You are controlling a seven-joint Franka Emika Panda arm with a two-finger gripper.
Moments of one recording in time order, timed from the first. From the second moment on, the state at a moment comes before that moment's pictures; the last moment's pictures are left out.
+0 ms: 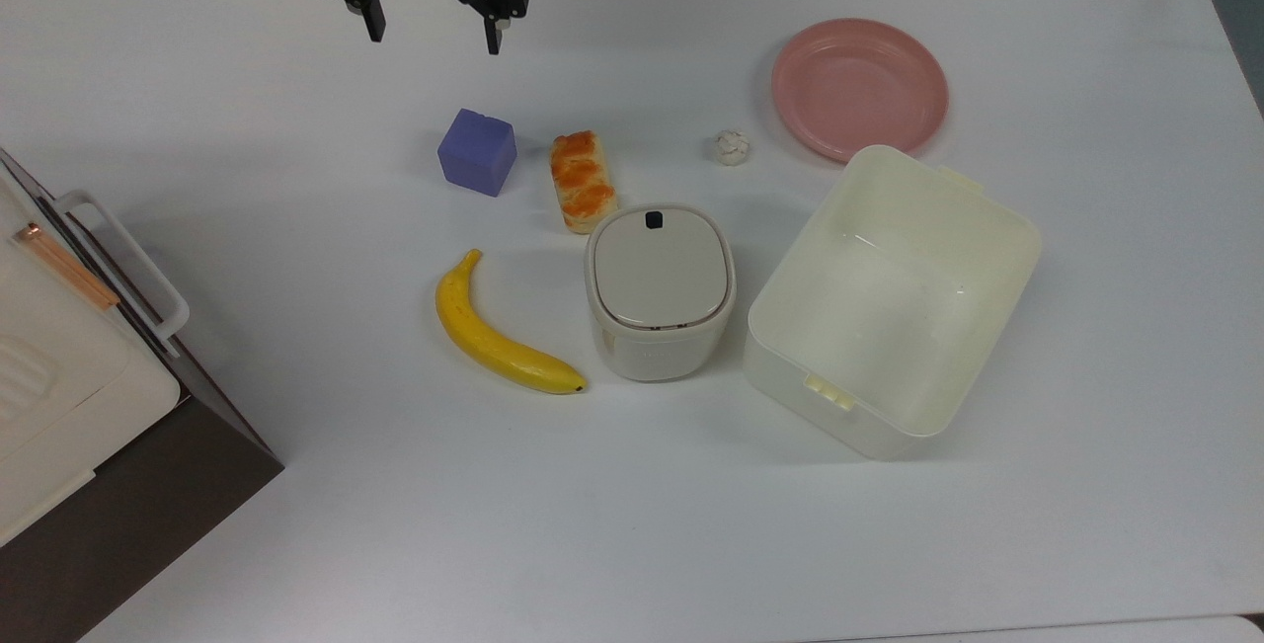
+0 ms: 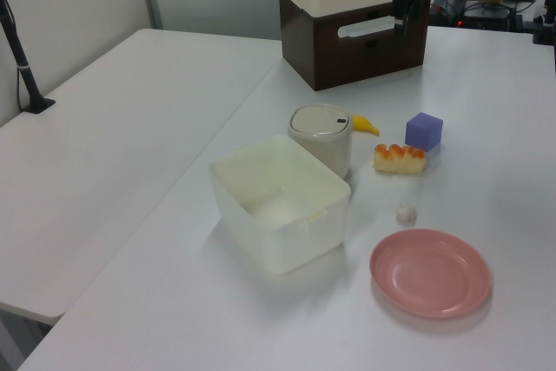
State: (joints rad) arm 0.25 0.05 -0.35 -1.67 -0.01 1.77 0.00
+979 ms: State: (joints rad) arm 0.25 0.05 -0.35 -1.67 0.01 1.77 -0.04
